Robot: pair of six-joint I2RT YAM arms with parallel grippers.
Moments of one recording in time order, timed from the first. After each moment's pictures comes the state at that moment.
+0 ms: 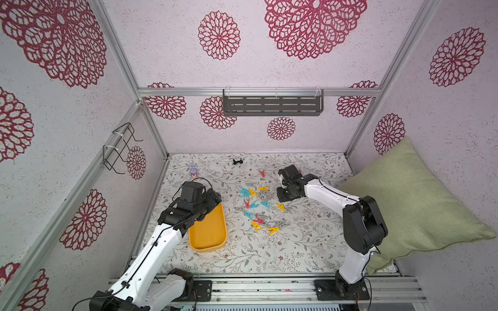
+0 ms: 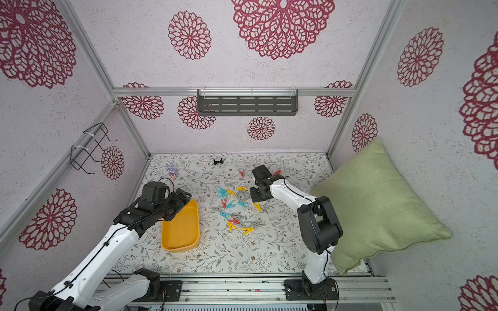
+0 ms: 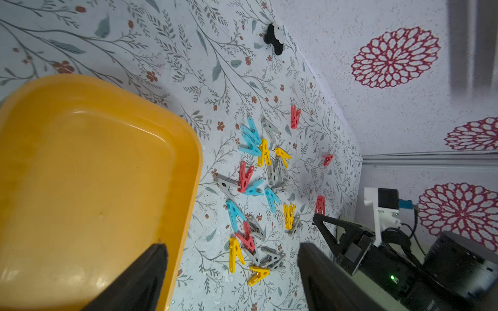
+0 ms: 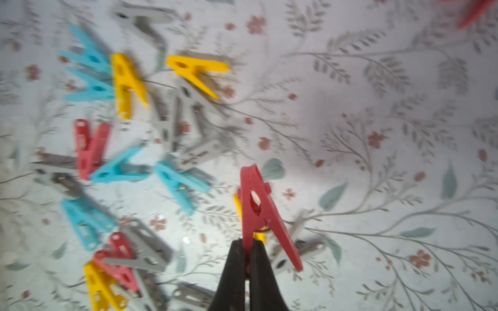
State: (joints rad) left arm -0.27 1.02 0.89 -0.64 0.04 -0.99; right arm 0.56 1.81 1.38 -0.66 -0.01 0.25
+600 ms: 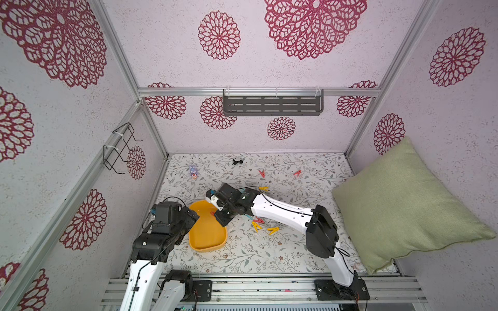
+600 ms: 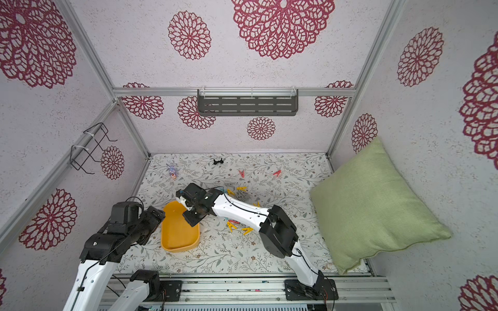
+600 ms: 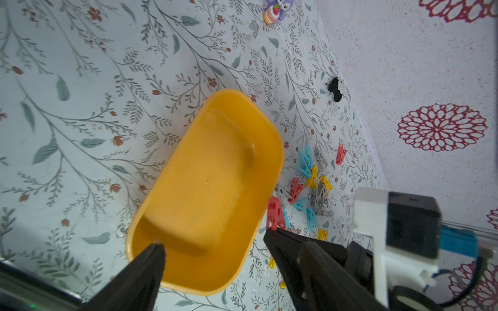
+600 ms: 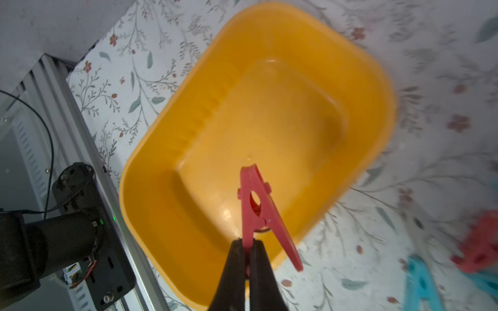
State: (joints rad) left arm -0.07 0.67 0.87 -1.07 -0.04 -1.03; right arm 1.11 2.18 1.98 -0.78 -0.18 0.22
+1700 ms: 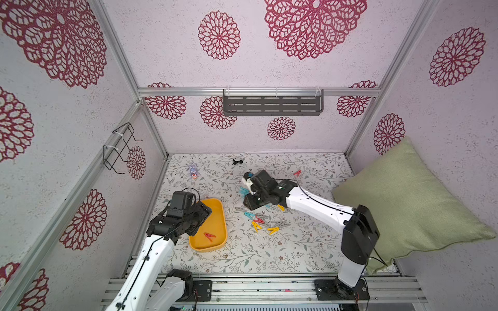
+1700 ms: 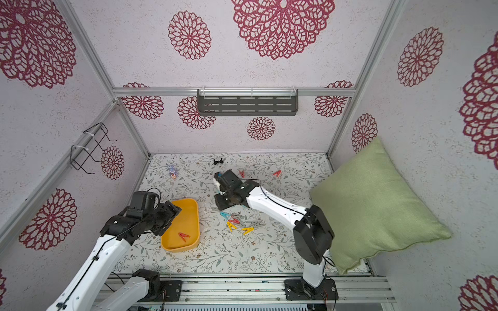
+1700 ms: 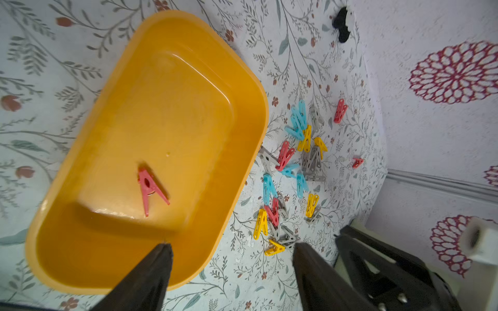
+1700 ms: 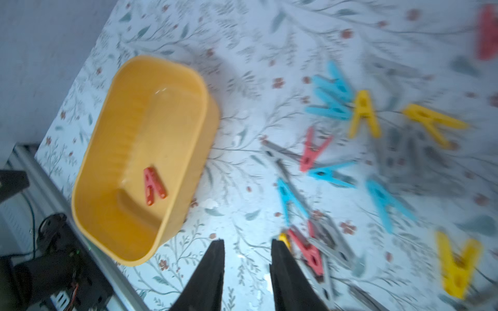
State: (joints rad) left arm -0.22 0.97 0.88 -0.86 0.12 -1.07; right arm 0.82 1.74 1.48 -0.65 -0.09 0.37
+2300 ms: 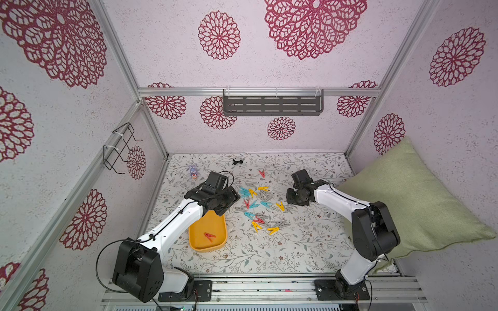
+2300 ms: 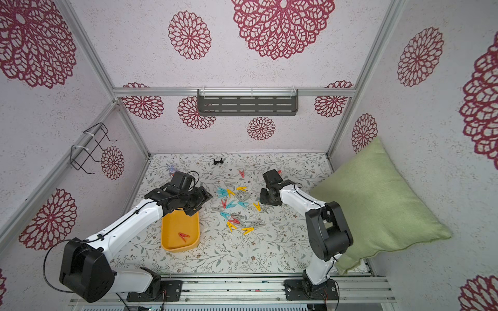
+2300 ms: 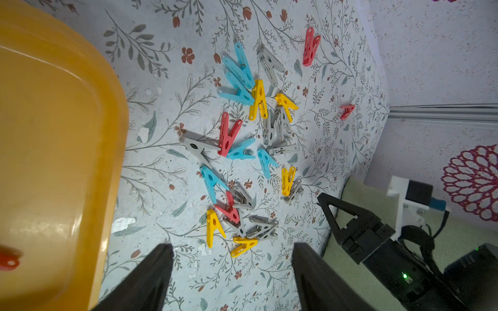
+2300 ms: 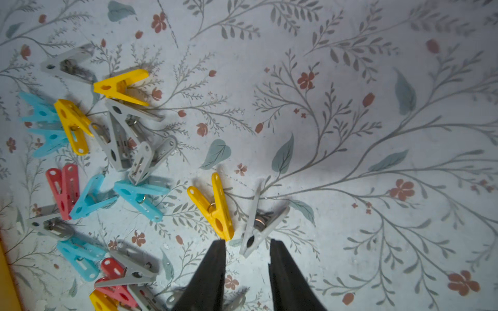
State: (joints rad) left arm -0.43 1.40 1.07 -0.62 0.17 -1.08; right arm 0.44 1.74 1.18 -0.58 0.00 0.52
